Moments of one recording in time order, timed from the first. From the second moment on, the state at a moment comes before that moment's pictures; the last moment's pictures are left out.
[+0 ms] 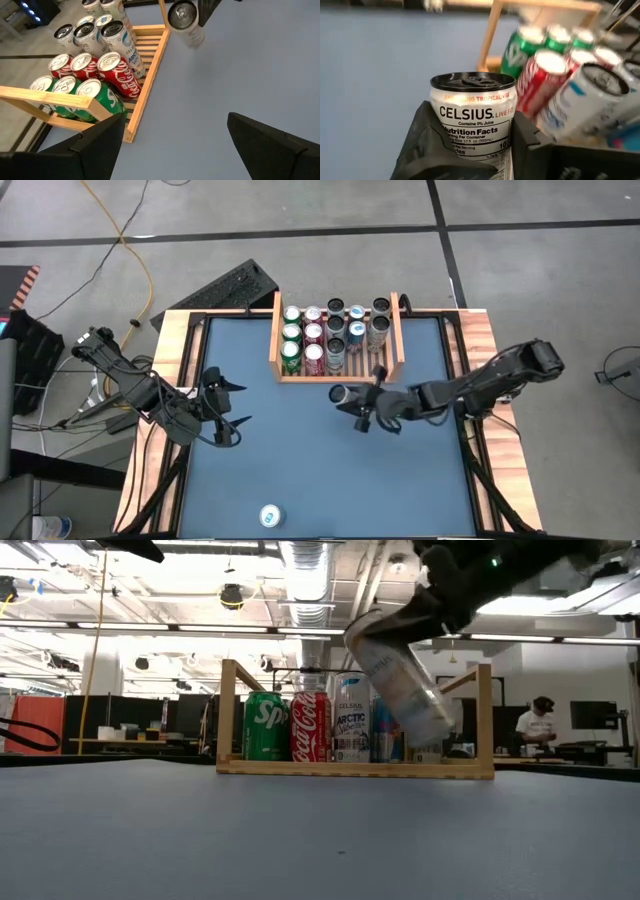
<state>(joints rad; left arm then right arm) -0.65 0.95 0.98 -0.80 -0.82 -0.41 0.24 1.38 0.78 0.07 0.63 0.13</state>
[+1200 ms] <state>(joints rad) -0.65 0.95 0.98 -0.80 -0.85 -0.41 0.29 1.59 0.38 1.04 0.62 0.13</state>
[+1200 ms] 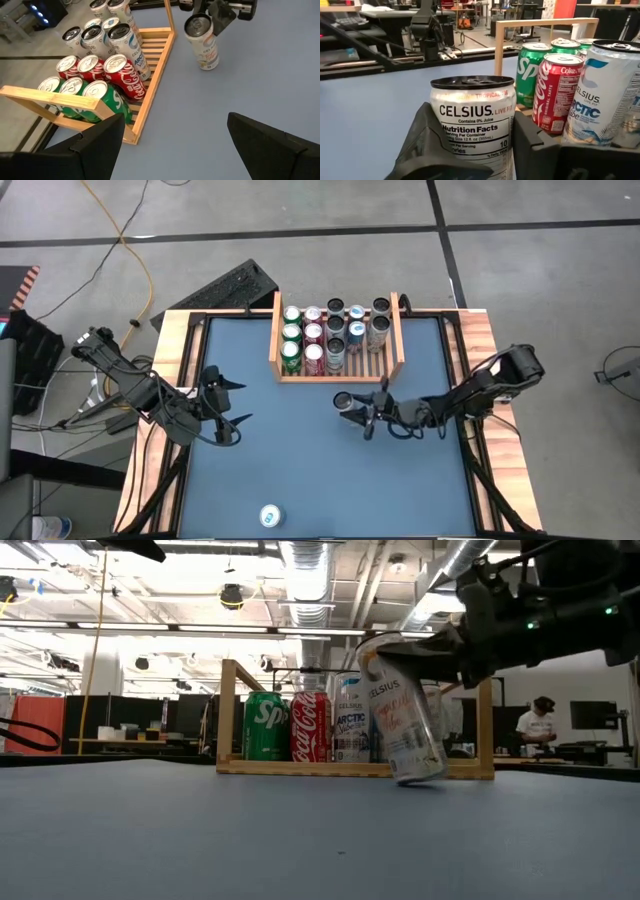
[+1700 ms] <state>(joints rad) -0.65 0.95 0.98 -0.80 -0.85 -0.41 0.40 1.36 0.37 0.53 0.68 0.39</state>
